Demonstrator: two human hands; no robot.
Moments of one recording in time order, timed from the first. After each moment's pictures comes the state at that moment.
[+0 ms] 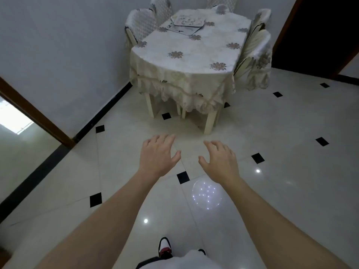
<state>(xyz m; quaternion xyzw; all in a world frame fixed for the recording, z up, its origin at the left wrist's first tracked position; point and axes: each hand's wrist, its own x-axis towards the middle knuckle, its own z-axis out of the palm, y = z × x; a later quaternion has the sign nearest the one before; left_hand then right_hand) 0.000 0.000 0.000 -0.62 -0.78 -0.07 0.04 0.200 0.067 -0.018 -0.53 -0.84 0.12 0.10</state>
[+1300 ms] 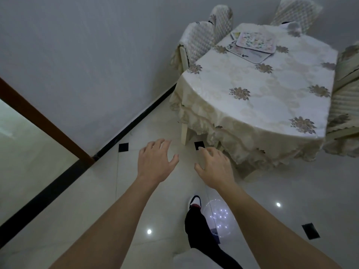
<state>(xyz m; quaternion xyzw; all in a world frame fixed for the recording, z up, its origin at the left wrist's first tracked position) -0.415 0.260 -0.040 -0.50 -0.86 -0.12 0.02 -0.239 0.366 -0.046 -0.43 -0.89 0.13 0.03</state>
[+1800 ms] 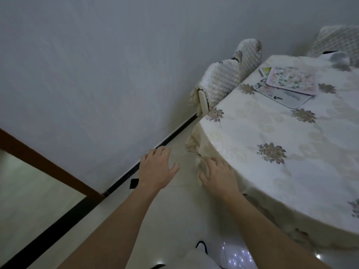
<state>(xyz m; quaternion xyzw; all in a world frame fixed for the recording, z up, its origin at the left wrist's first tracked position) -0.592 0.478 -0.011 -0.46 -0.88 -0.09 0.06 -0.421 0.610 -0.042 -0.38 -0.91 0.15 0.05</state>
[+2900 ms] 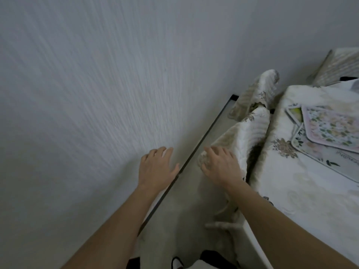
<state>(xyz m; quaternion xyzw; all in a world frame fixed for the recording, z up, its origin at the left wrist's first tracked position) -1.050 0.821 -0.005 -0.54 -0.83 -0.10 0.06 -0.864 0.946 0.005 -0.41 -0.91 0.07 0.09</state>
